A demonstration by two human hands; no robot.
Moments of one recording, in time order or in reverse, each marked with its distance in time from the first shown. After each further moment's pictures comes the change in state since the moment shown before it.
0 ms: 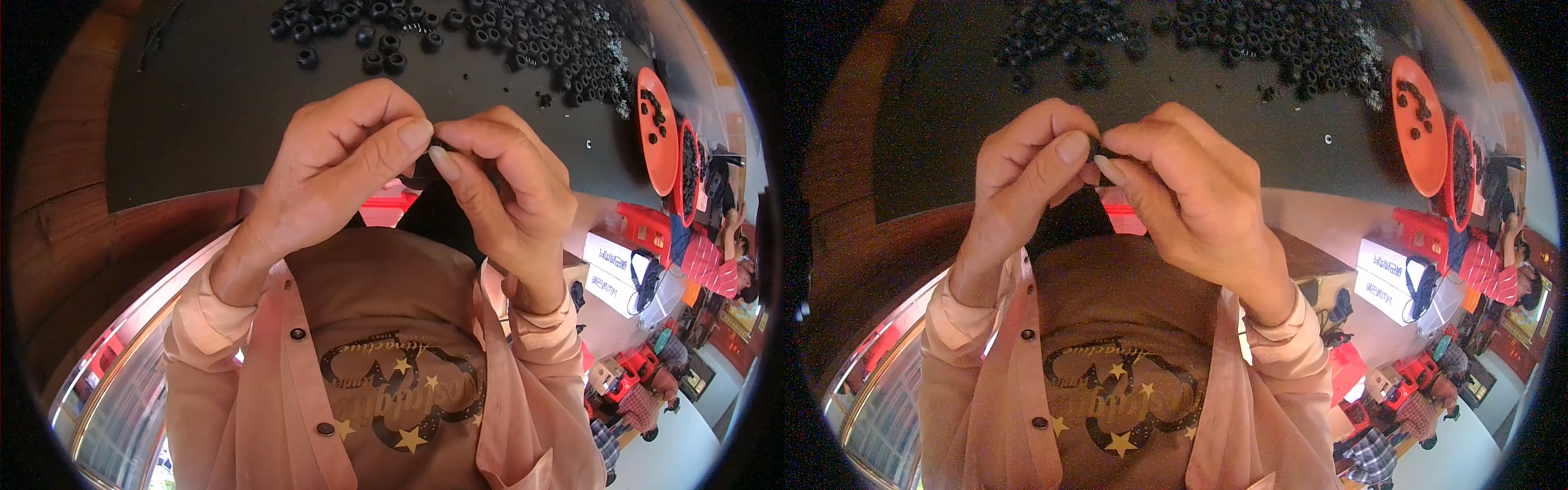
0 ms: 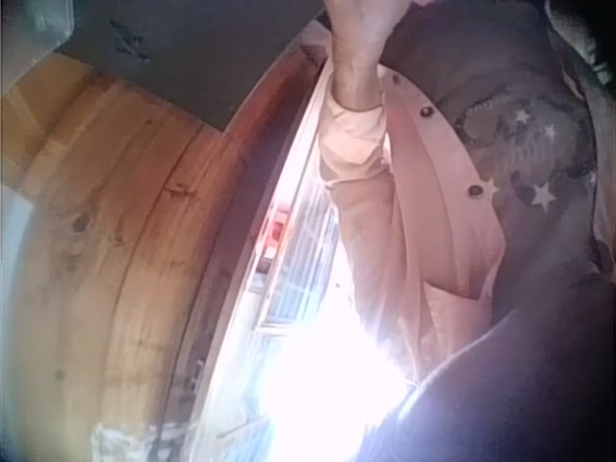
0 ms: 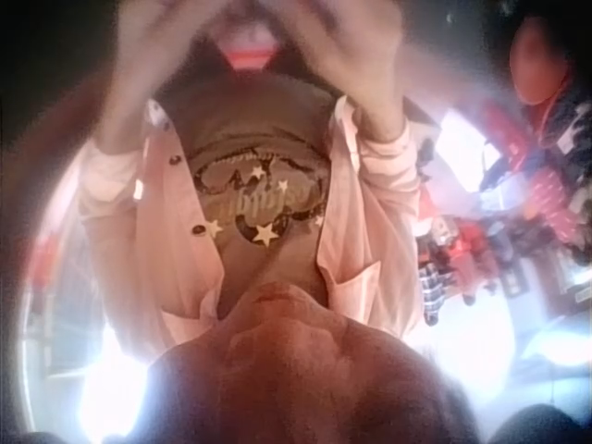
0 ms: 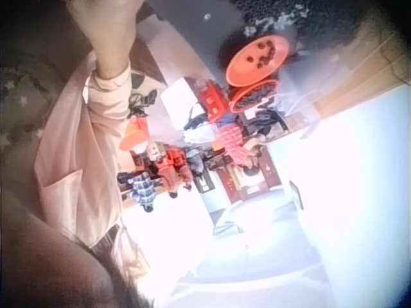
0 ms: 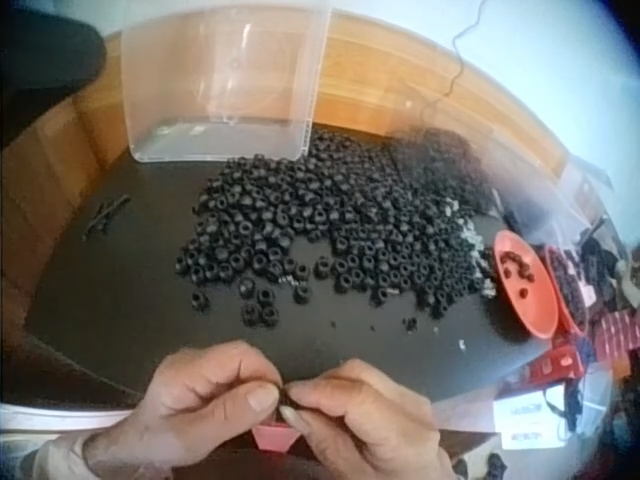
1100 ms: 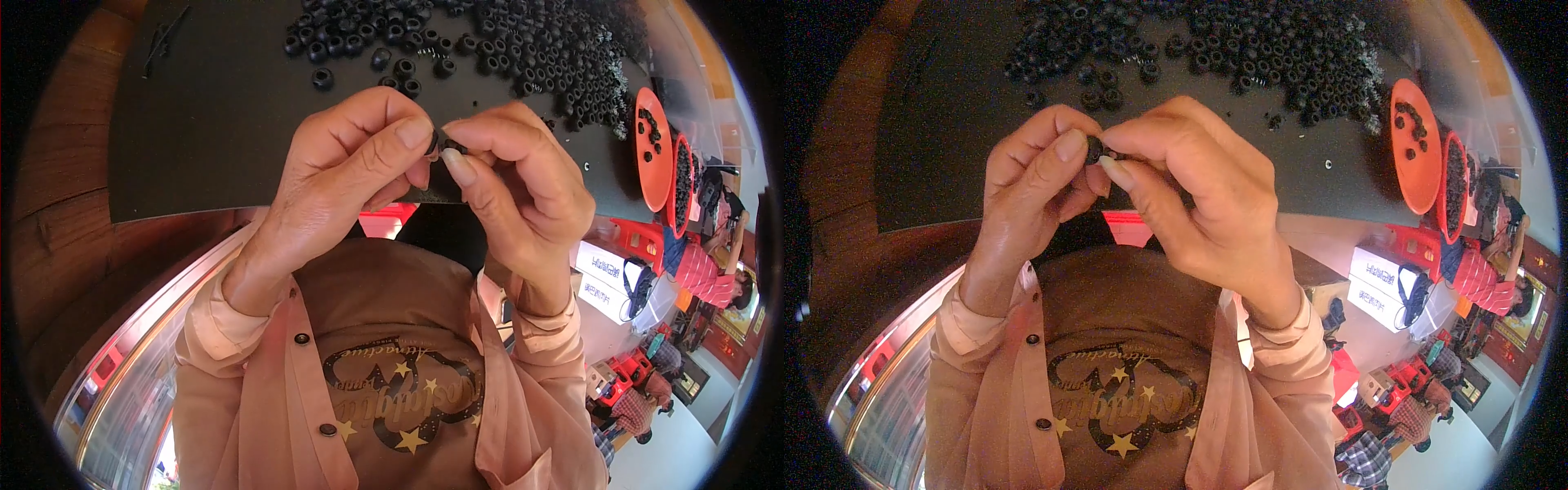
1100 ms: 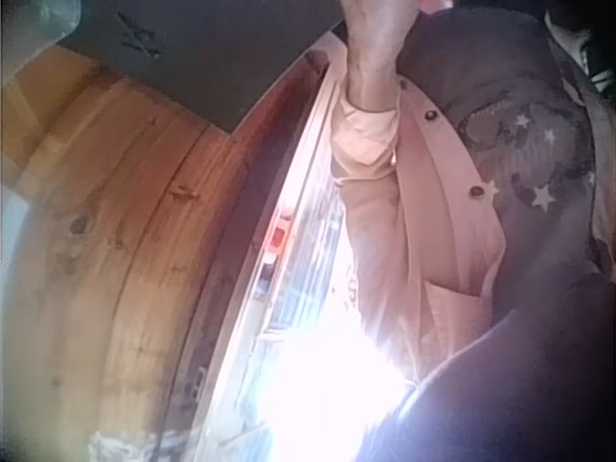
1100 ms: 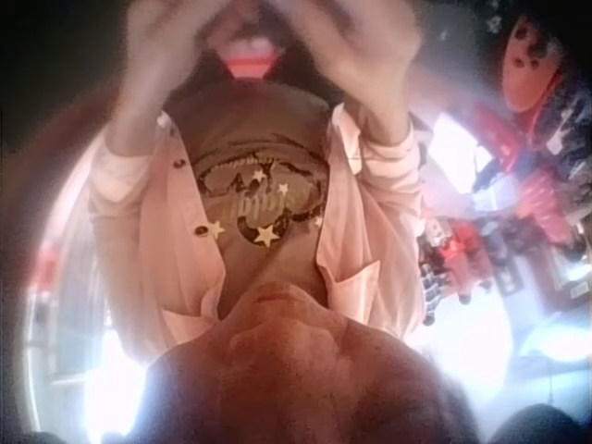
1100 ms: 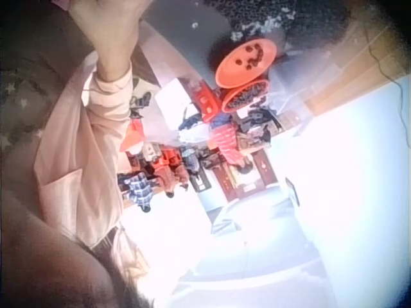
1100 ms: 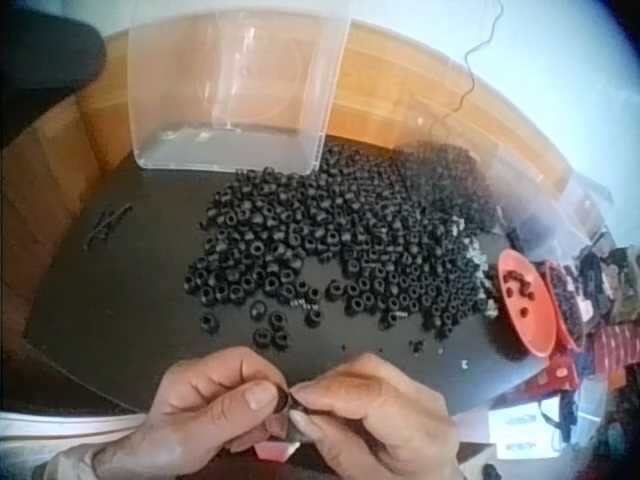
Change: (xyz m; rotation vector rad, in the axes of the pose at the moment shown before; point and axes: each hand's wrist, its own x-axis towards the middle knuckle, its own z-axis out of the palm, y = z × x) left_hand 0.005 -0.001 -0.006 -0.380 0.041 -0.103; right_hand 0.026 -0.006 -0.001 0.035 -0.039 0.036
